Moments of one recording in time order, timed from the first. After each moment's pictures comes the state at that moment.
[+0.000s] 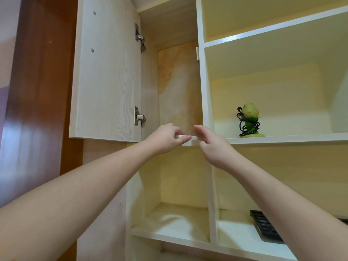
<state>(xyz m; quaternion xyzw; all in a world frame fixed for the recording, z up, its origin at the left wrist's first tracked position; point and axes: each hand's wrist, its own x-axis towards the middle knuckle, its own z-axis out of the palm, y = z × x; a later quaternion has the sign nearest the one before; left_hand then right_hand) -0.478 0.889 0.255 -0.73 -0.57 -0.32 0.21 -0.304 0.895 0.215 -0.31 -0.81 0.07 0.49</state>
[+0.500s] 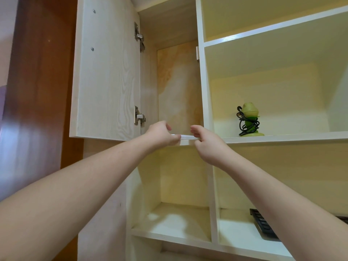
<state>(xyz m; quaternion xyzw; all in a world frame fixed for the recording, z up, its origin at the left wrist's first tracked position) -0.483 0.882 0.261 -0.62 -0.66 -0.41 0.10 -0.318 0.889 0.220 -0.35 -0.80 0.05 0.48</state>
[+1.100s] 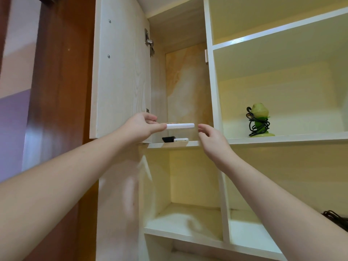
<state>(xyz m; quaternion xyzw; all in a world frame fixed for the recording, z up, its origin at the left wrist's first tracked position) -0.542 0.816 0.273 -0.62 -0.57 -0.53 0.02 -0.340 0.895 0.219 -0.29 -0.73 0.18 0.59</state>
